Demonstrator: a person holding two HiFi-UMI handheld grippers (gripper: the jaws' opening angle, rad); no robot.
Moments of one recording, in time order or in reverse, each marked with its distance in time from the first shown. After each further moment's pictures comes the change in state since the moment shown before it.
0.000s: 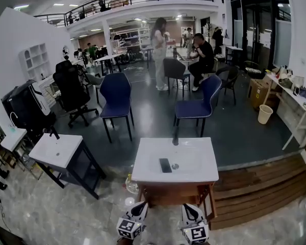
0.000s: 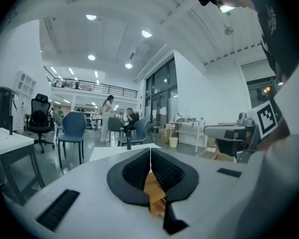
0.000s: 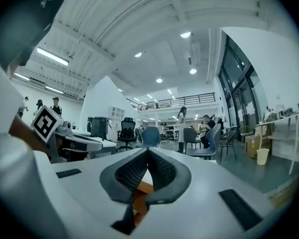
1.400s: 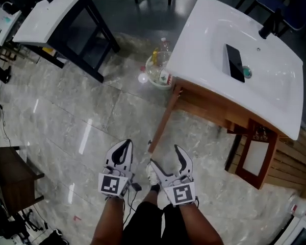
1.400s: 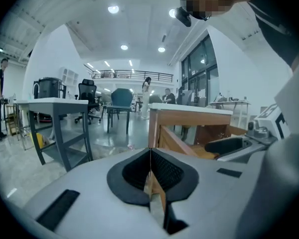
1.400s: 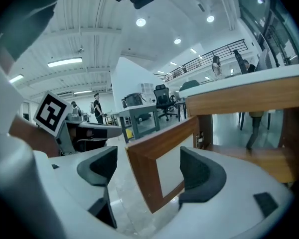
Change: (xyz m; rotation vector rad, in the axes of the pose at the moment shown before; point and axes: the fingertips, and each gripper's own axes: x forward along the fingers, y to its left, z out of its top) left arm -0.063 0.193 -0.280 -0.164 0.152 0.451; right arm 0.153 0.232 -0.311 0.177 0.260 0.469
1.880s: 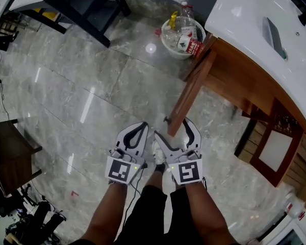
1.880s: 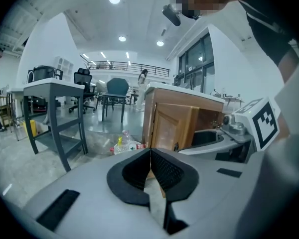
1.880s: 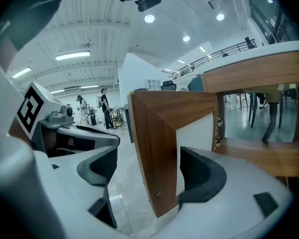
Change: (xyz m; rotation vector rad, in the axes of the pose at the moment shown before) left arm 0.003 -0.004 -0.085 0.006 0.071 -0.077; right arm 0.054 0.014 -0.066 -0.035 0.035 0.057
